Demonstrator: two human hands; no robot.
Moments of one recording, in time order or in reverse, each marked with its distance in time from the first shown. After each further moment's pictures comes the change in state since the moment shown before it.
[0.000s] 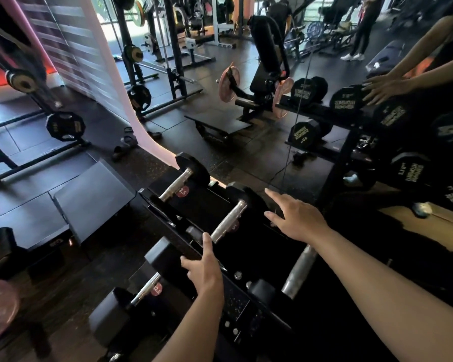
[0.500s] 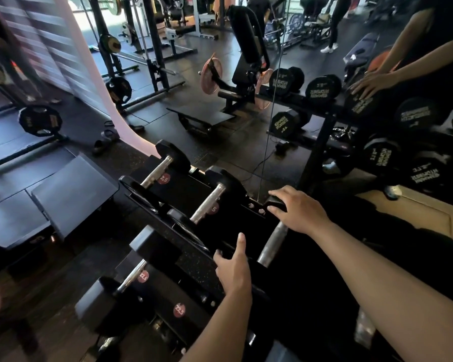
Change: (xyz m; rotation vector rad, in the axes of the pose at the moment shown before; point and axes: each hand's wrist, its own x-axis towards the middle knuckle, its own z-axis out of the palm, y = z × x) left_hand -0.075 -0.072 0.035 0.104 -0.188 -0.044; right_hand -0.060 0.040 -0.007 -0.021 0.020 0.087
